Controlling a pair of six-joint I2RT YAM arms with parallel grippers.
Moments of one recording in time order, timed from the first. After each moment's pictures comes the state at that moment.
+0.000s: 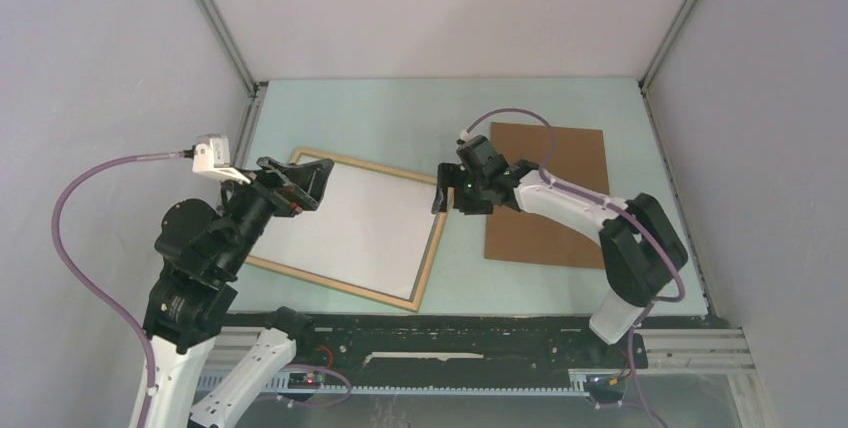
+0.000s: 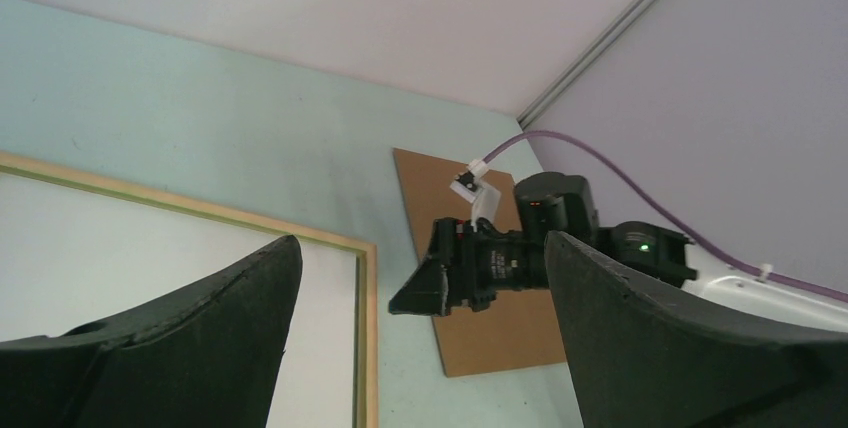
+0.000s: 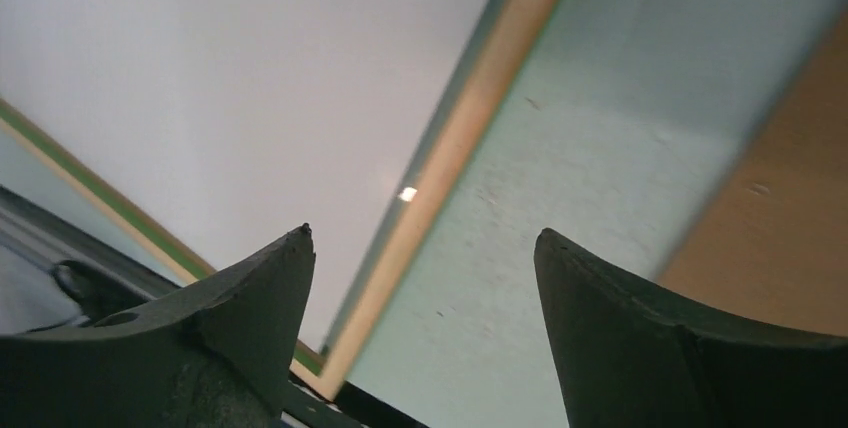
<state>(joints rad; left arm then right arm) -0.36 0.55 1.13 -0.56 -0.02 -0.55 0.69 1.73 1.17 -0.35 -0.14 0.71</state>
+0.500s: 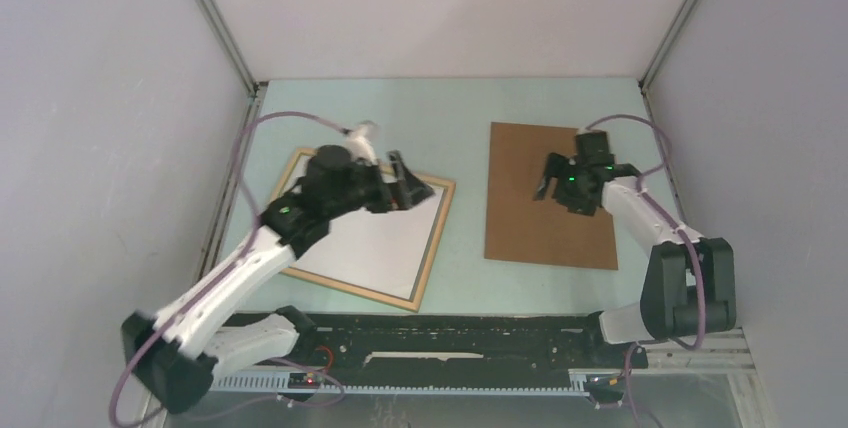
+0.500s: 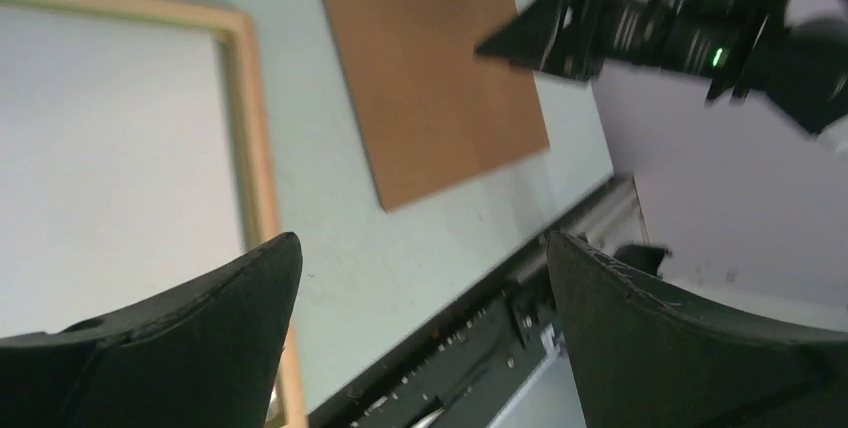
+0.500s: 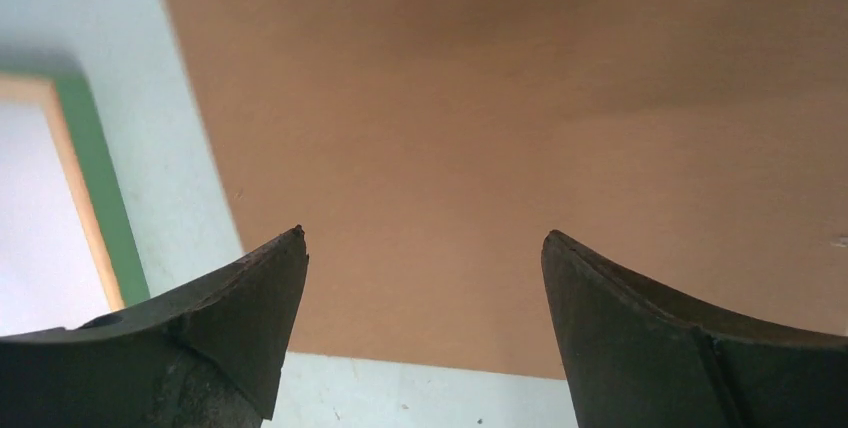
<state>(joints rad) -0.55 0.92 0.93 -0.38 0.20 -0.68 0.21 1.42 0.94 -0.53 -0.01 0.43</state>
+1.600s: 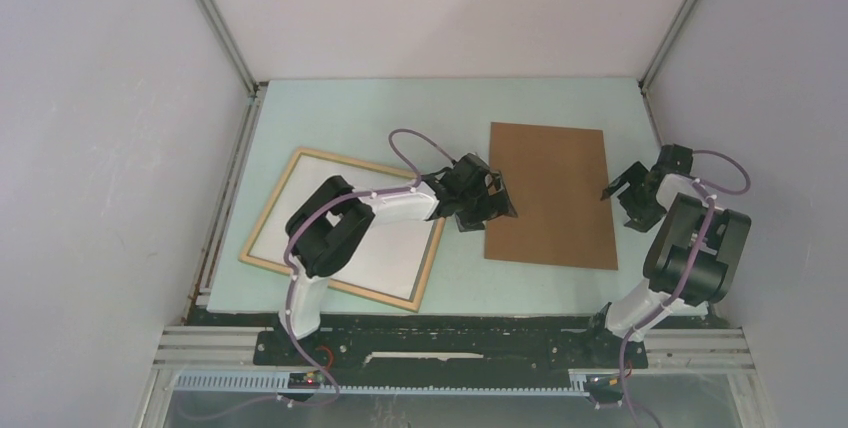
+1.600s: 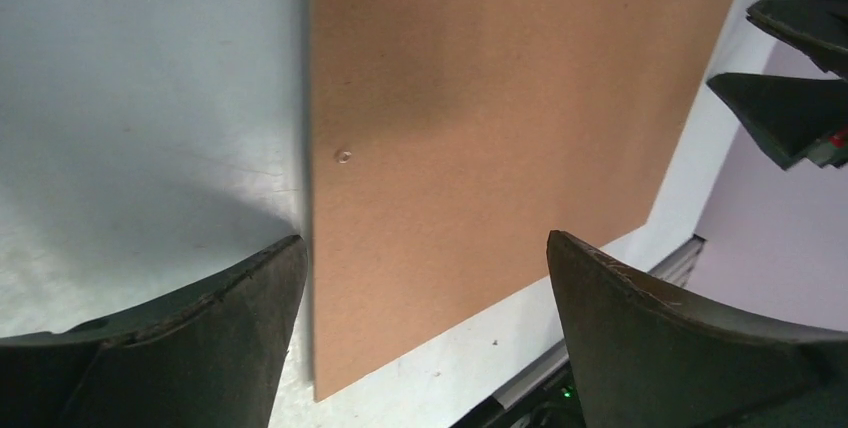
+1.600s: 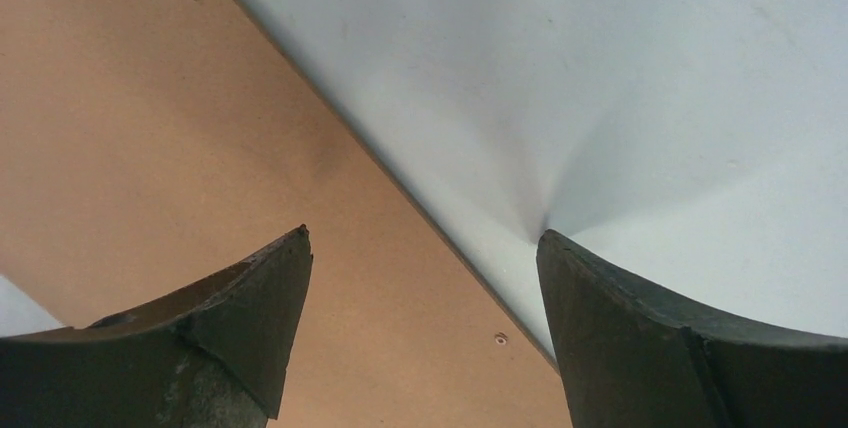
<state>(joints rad) -0.87 2.03 1.34 -0.15 0.11 -1.07 -0.44 1.65 0.94 -0.42 -0.13 0.48</state>
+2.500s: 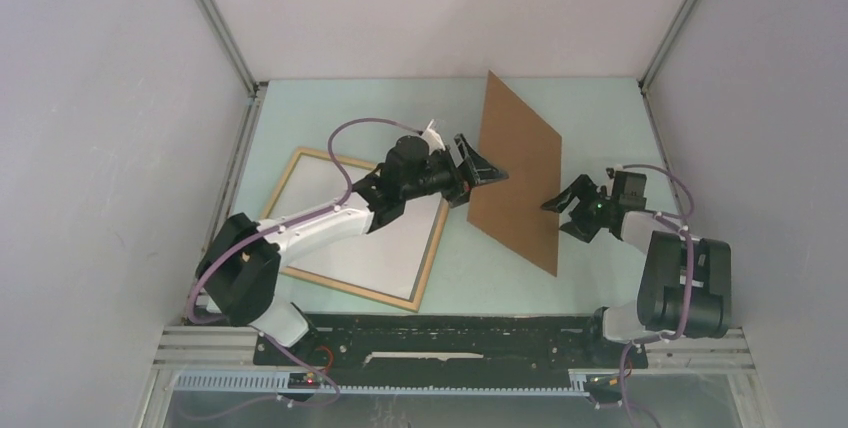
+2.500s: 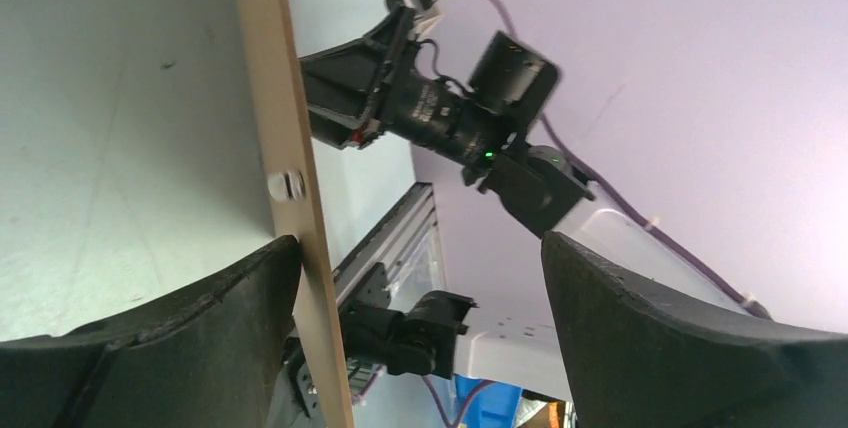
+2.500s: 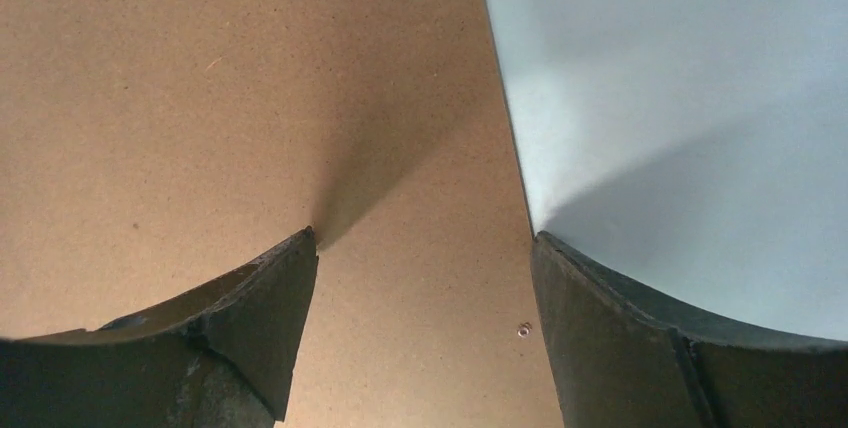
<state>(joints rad) -0.79 1.53 1.04 0.24 0.33 -1.21 -0.22 1.43 0.57 -0.08 -0.55 0.62</state>
